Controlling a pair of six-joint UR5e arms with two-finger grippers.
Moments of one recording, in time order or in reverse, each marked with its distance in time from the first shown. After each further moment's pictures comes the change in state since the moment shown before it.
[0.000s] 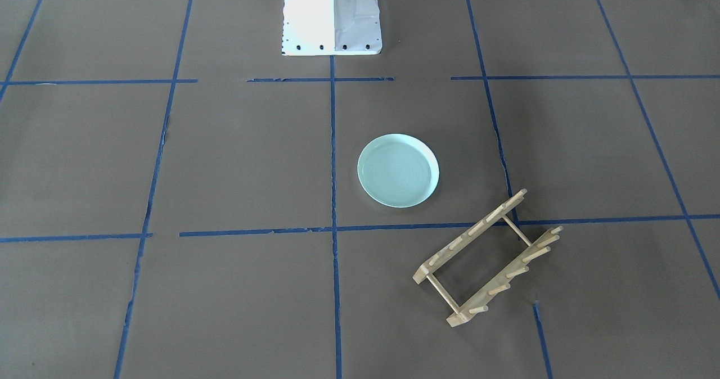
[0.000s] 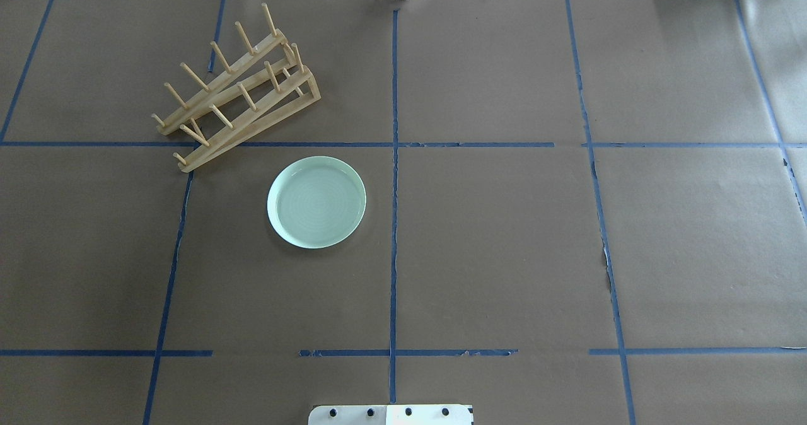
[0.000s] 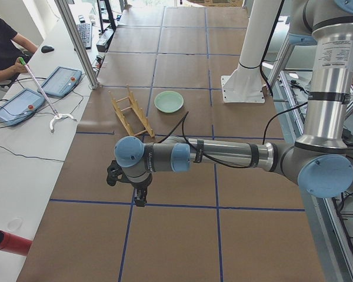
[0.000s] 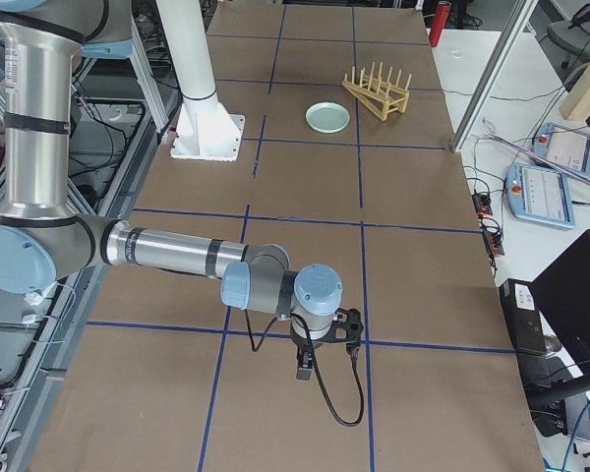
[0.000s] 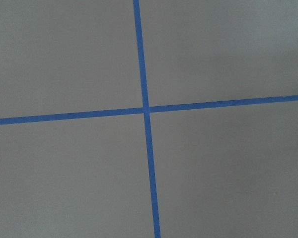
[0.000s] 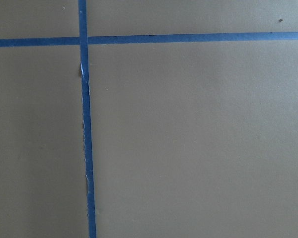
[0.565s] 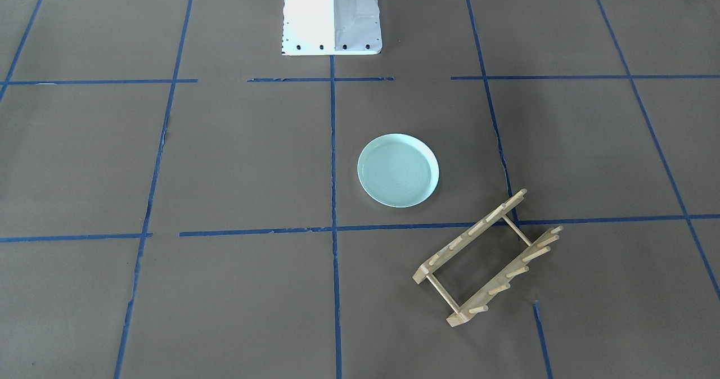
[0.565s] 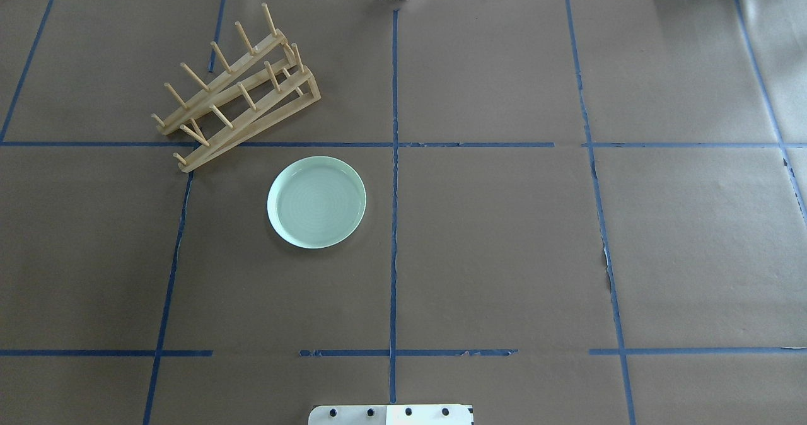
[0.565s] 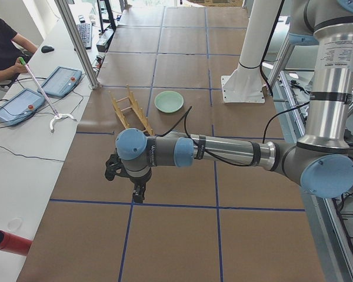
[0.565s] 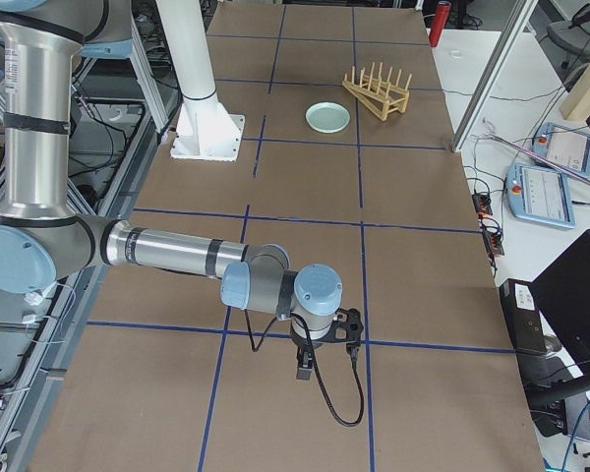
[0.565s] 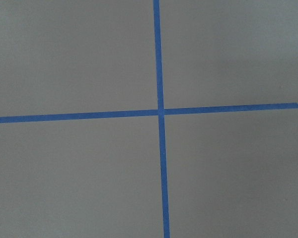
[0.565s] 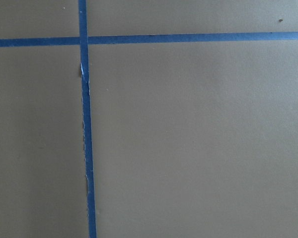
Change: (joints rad) left arm -0.023 0.024 -0.079 0.004 0.020 -0.014; right arm 0.000 0.000 0.000 0.000 0.000 0.000
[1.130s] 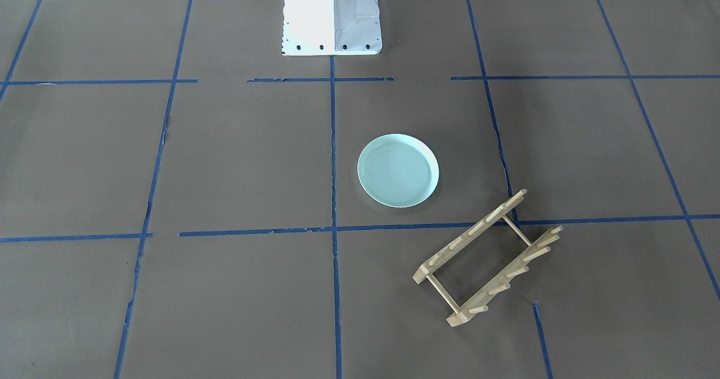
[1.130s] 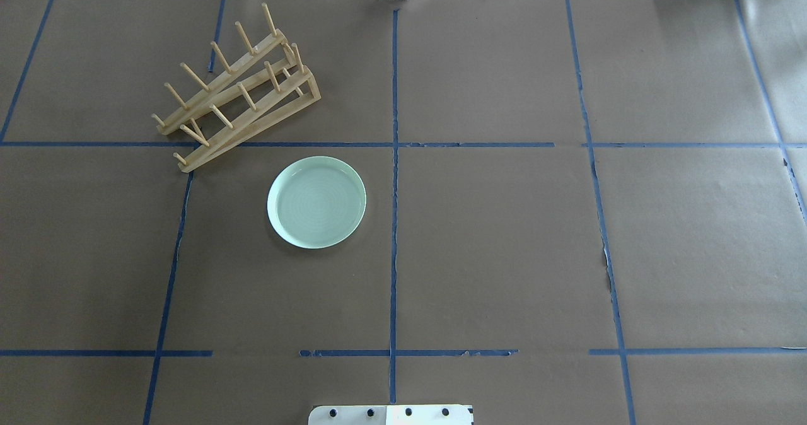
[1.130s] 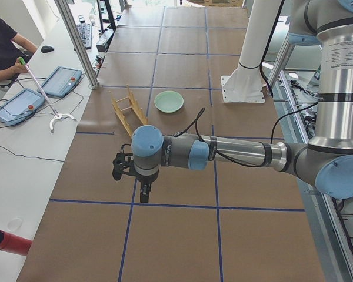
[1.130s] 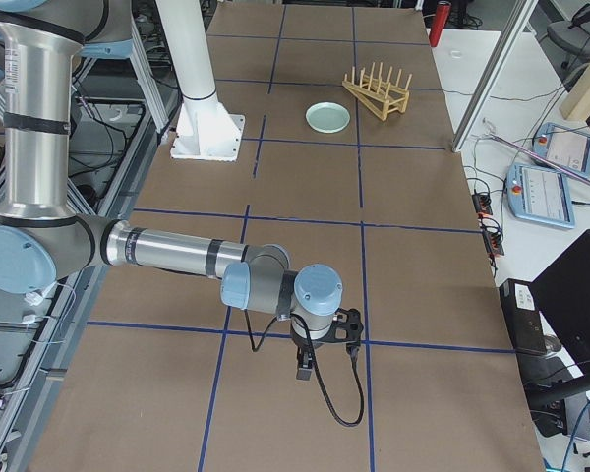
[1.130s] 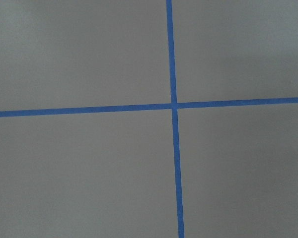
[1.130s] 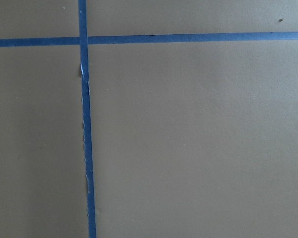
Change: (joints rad) left arm 0.007 0.061 -0.101 -0.173 0.015 -0.293; right arm 0.000 0.000 0.000 0.000 0.000 0.000
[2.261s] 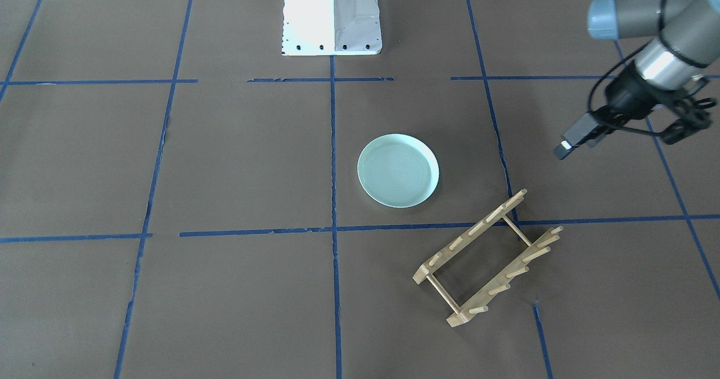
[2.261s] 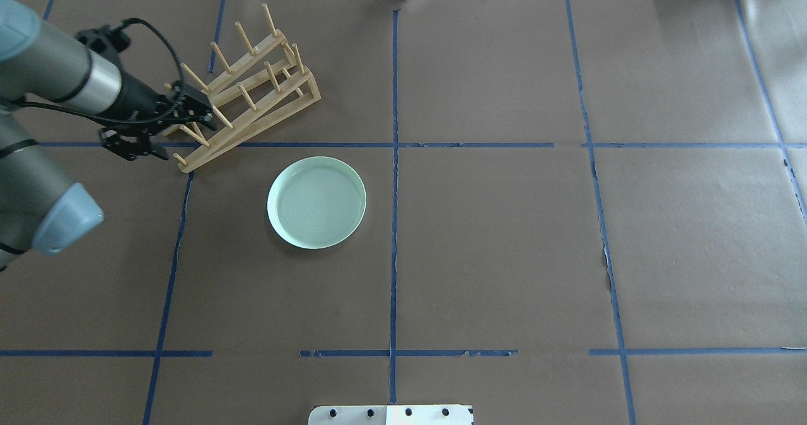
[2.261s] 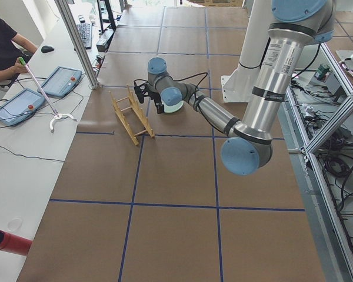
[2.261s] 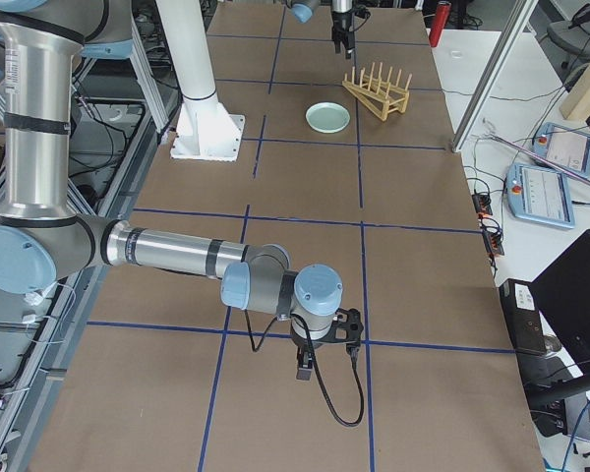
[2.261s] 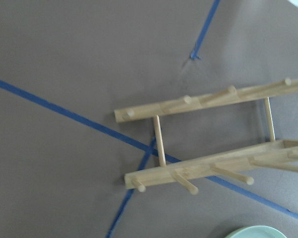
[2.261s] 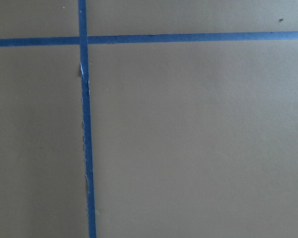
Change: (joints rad) left arm 0.759 -0.407 -0.041 -0.179 0.220 -1.300; right arm 0.000 0.000 0.000 0.000 0.000 0.000
